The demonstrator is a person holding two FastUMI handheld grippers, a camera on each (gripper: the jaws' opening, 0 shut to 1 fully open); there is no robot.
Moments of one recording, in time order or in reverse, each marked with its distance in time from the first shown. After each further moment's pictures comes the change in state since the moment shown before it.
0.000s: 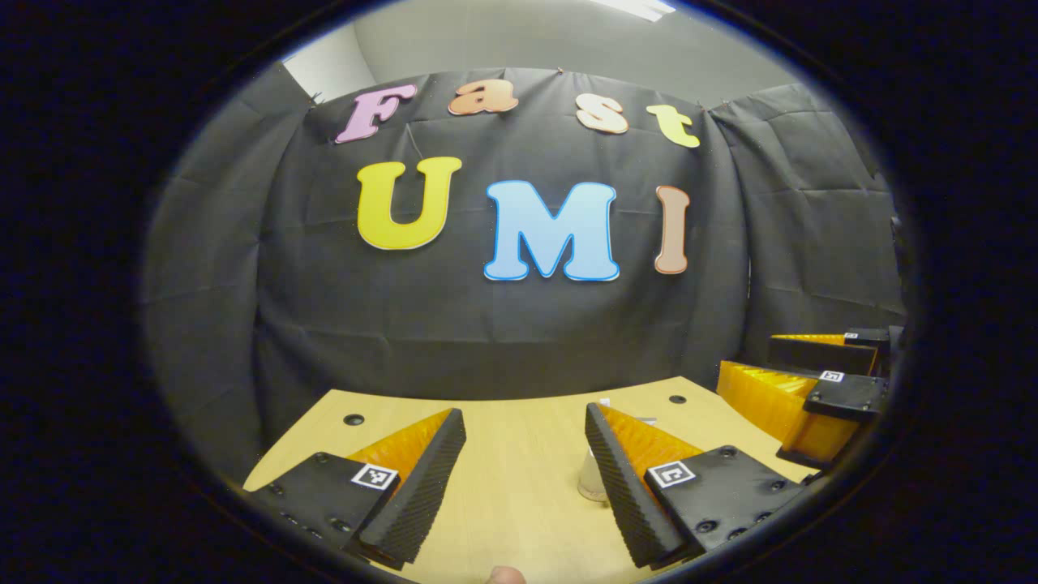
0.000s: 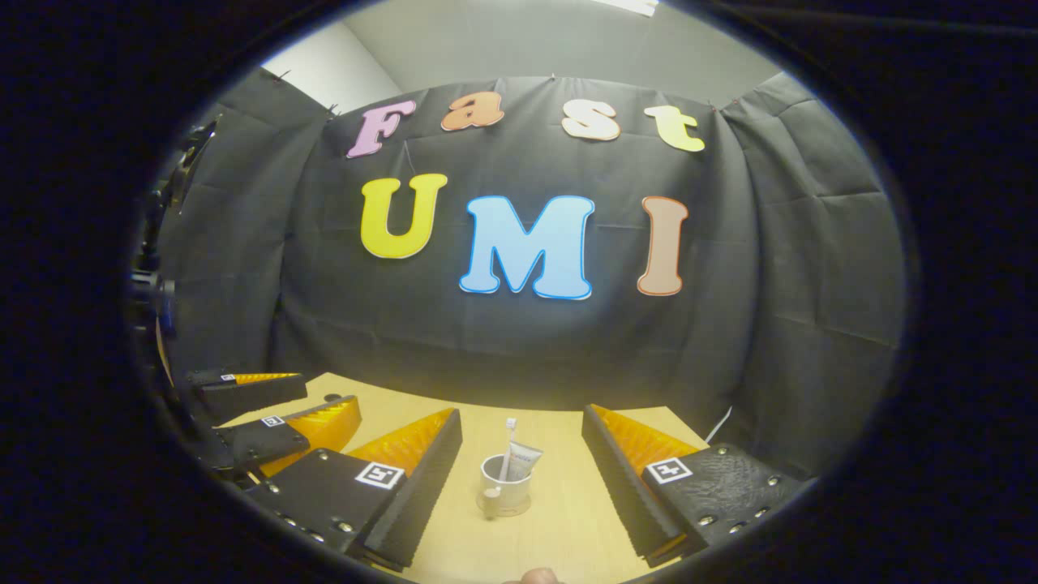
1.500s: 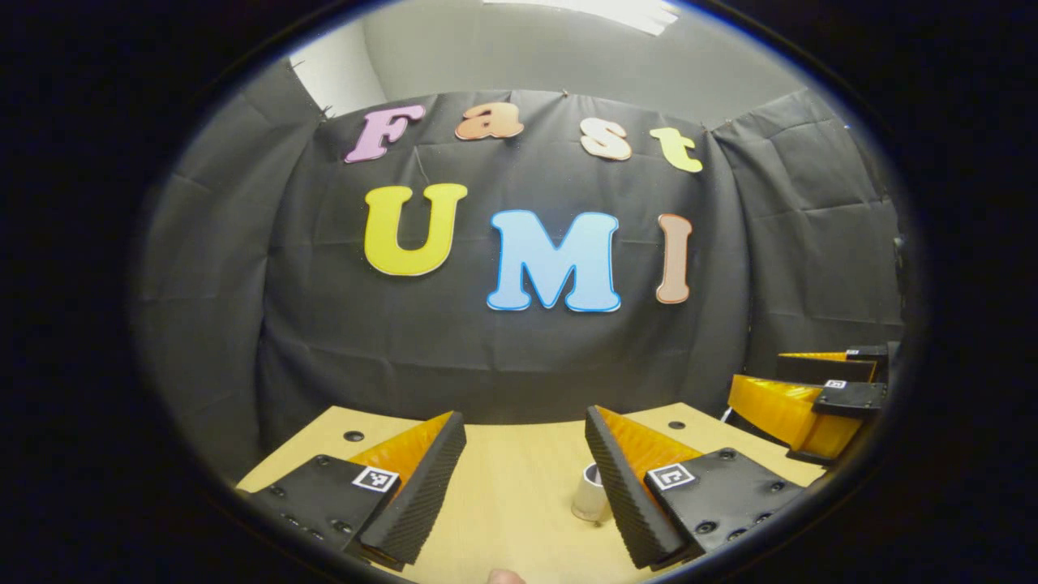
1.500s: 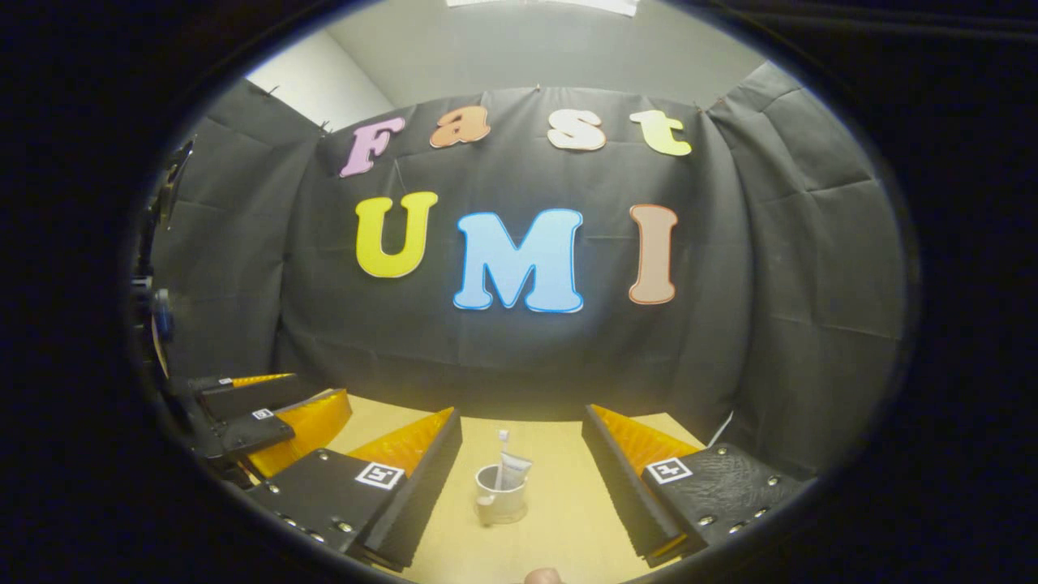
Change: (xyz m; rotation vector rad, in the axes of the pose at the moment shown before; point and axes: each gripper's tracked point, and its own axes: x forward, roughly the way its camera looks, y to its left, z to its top) left arm -0.010 -0.024 0.023 -0.033 -0.114 0.021; right arm -0.005 -0.015 0.018 0.036 -0.057 0.009
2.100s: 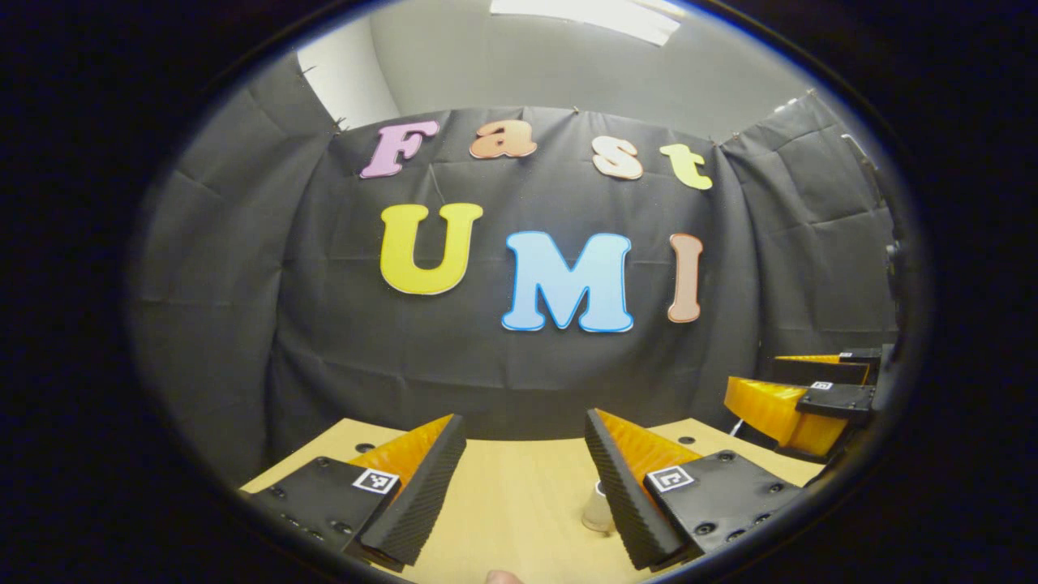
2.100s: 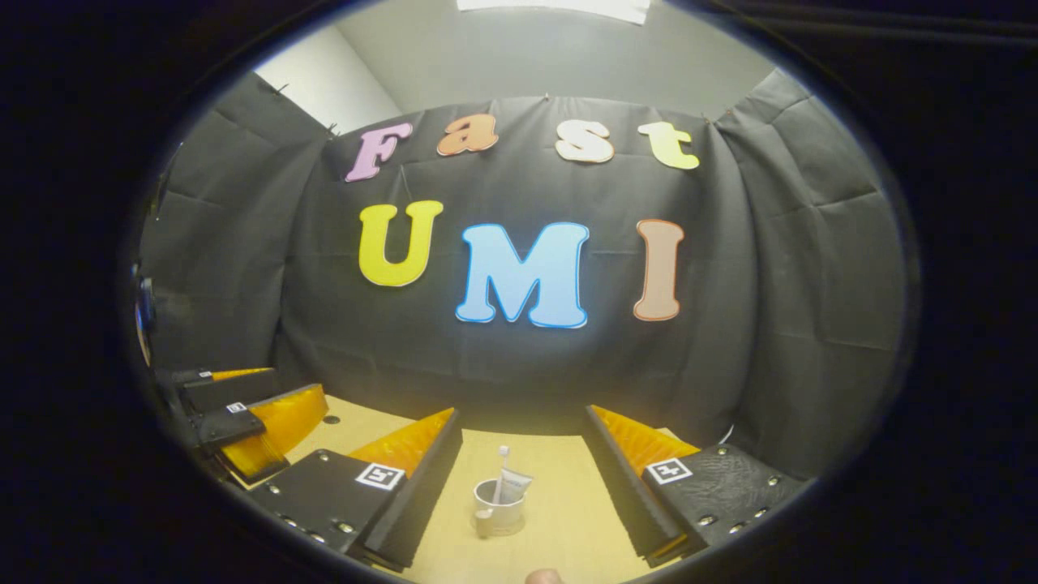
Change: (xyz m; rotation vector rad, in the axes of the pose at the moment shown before) left arm -0.009 0.022 0.017 0.004 -0.064 0.054; right arm 0.012 0.006 0.008 -0.032 -0.030 0.010
